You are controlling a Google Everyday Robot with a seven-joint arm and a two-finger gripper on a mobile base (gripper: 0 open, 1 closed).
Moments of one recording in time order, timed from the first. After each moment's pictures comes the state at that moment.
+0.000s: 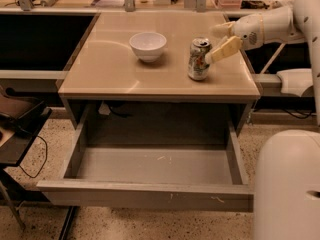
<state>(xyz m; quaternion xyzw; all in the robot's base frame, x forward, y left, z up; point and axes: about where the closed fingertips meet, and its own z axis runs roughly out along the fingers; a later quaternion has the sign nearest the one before) 0.721 -0.159 0.904 -0.50 0.67 0.34 0.44</state>
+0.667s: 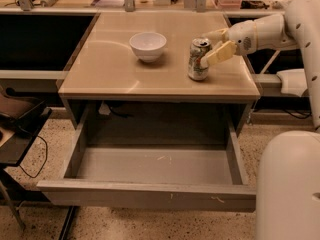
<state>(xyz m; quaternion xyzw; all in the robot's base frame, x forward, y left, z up) 0.714 -0.143 0.893 -0.49 0.66 0.39 0.43</state>
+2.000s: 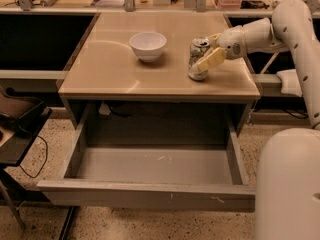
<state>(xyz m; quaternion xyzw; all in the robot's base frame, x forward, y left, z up) 0.731 -0.130 0.863 -0.50 0.68 0.34 0.42</state>
